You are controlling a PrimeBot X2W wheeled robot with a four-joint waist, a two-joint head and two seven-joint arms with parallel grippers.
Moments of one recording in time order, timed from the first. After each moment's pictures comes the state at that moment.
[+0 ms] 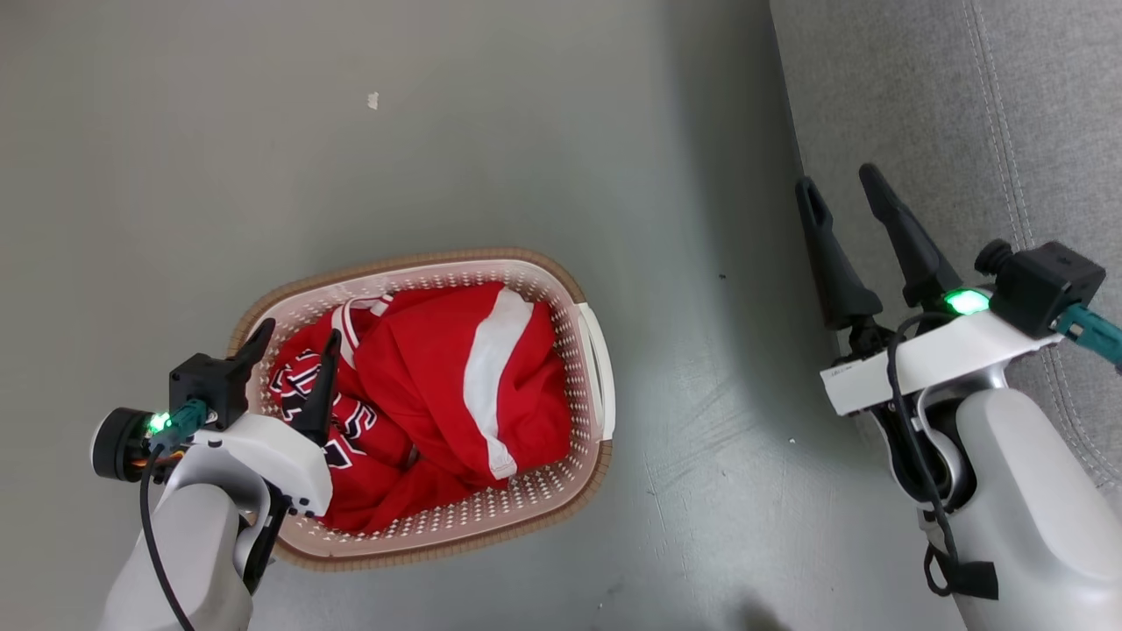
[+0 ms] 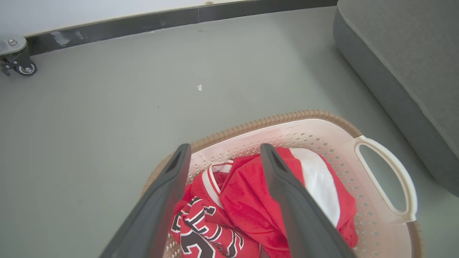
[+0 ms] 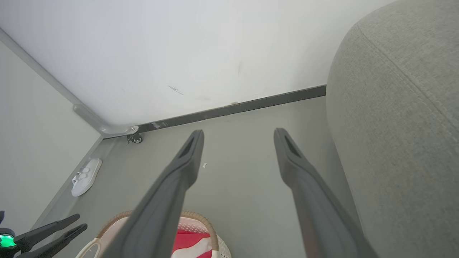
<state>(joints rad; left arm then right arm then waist) -0.51 0.13 -0.20 0.66 -0.25 -0.10 -0.24 -0.43 -0.10 0.17 0.14 0.38 0.13 -0.25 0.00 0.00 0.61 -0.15</state>
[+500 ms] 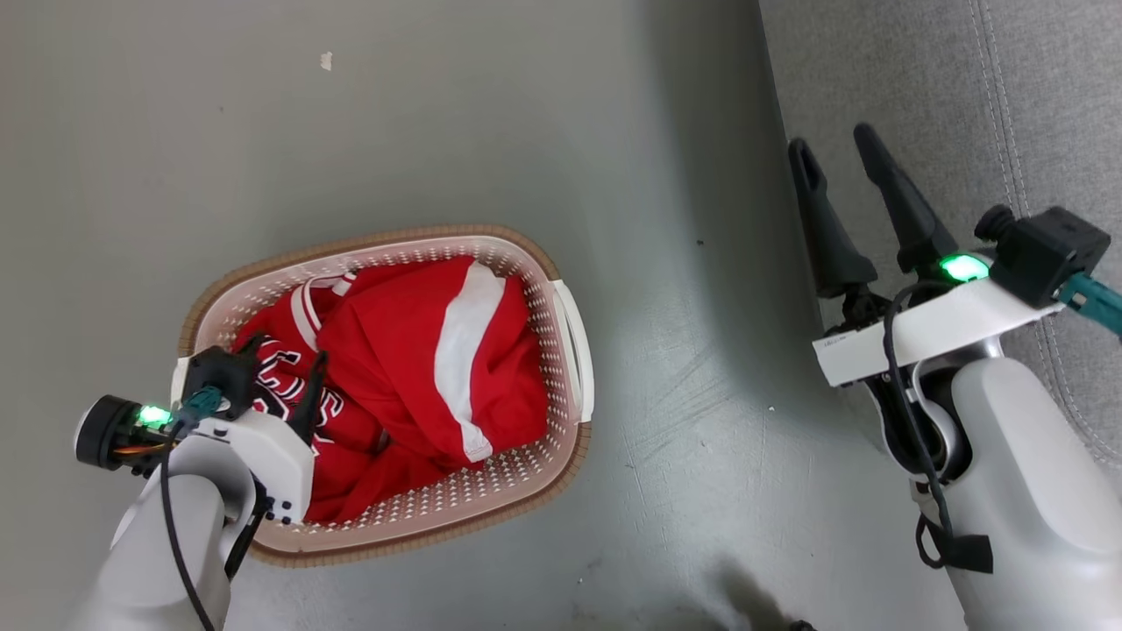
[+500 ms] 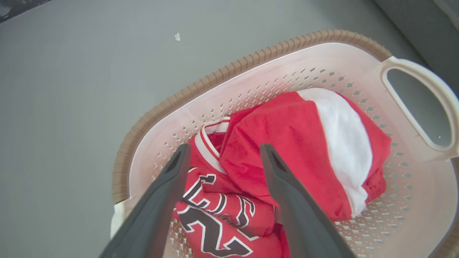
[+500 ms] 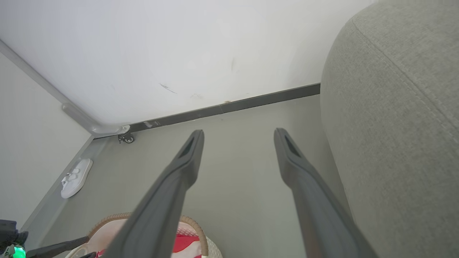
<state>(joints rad) -0.58 0.17 -0.27 0.79 -0.17 -0.11 -0.20 -0.48 -0.09 0.18 0.14 0.39 0.13 -0.25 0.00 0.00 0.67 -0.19</state>
